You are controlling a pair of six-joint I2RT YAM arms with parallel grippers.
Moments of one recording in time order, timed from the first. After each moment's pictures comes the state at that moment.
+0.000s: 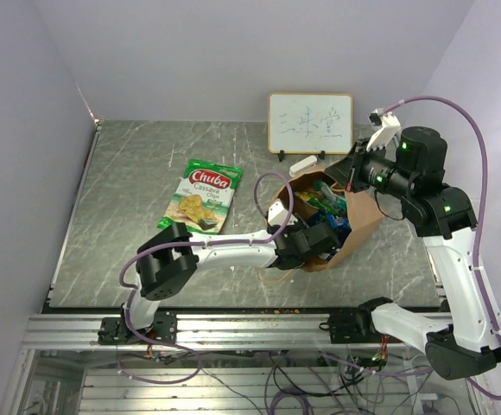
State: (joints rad) left arm -1.28 1.96 1.51 -0.49 -0.68 -1.76; right arm 0.32 1.07 1.50 -0.82 -0.32 0.25
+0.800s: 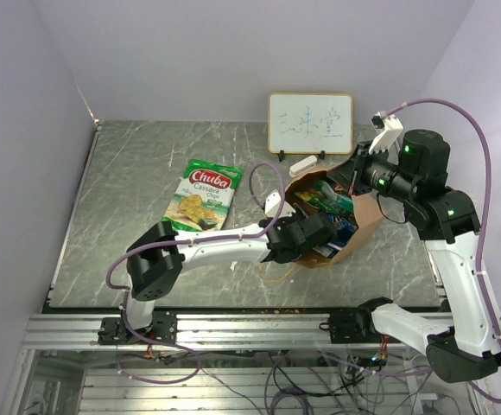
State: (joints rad) left arm -1.26 1.90 1.53 -0.50 -0.68 -1.72; right arm 0.32 1.05 1.50 -0.84 -0.31 0.25
